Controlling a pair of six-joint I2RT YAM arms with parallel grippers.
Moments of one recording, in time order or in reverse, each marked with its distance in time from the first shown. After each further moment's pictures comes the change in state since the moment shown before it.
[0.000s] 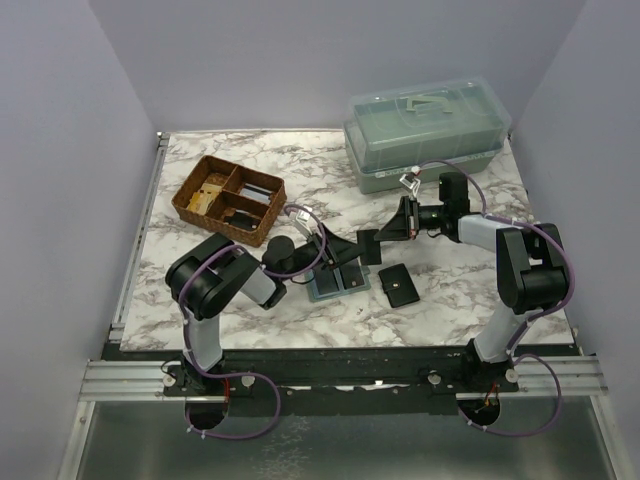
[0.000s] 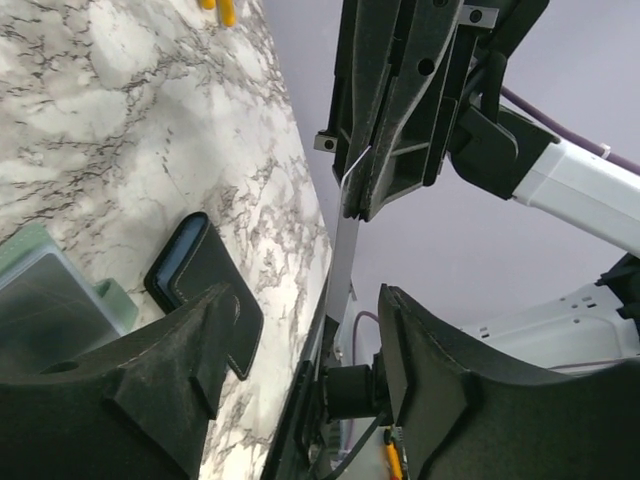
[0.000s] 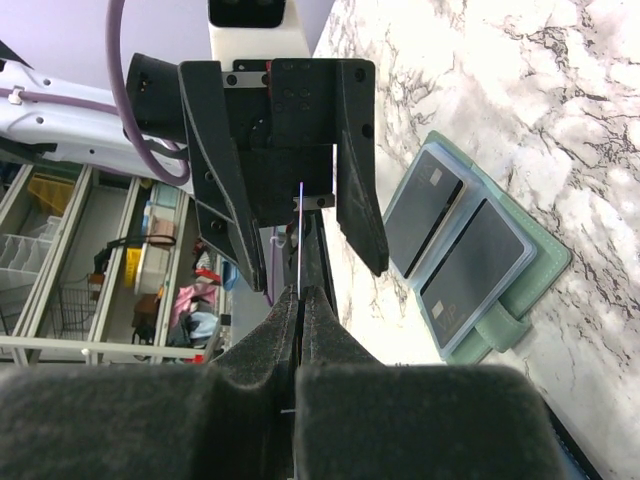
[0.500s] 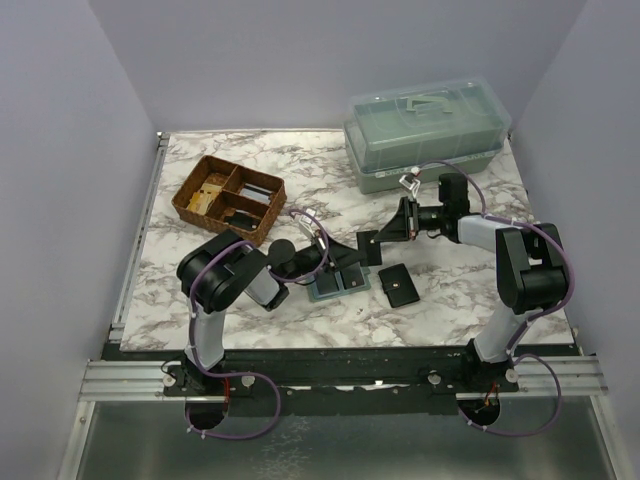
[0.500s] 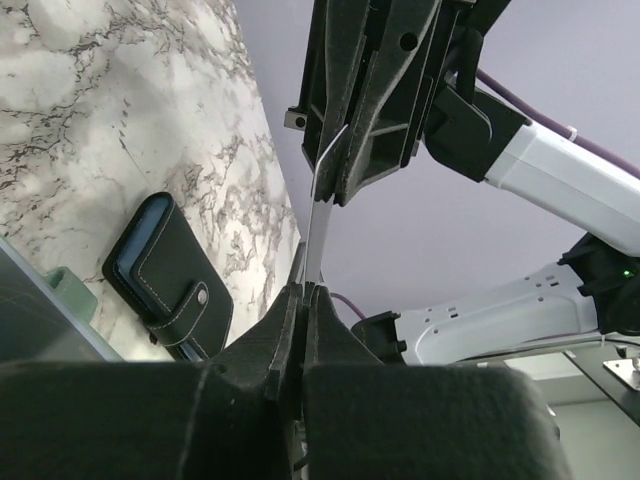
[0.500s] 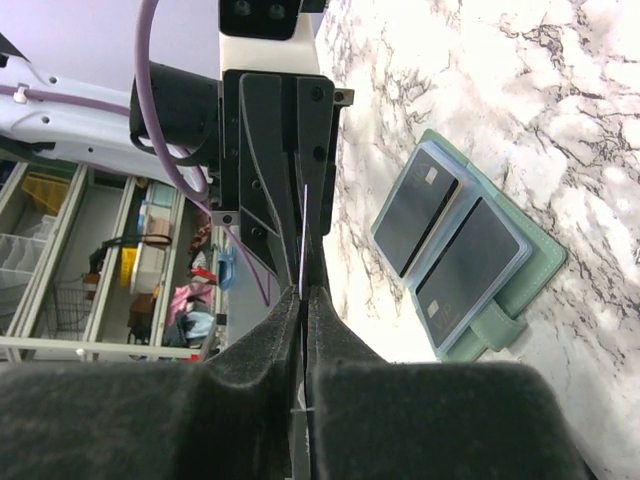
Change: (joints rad) left arm -0.014 0.087 0.022 0.128 0.048 -0.100; right arm 0.005 0.001 -0.006 0.005 0.005 0.002
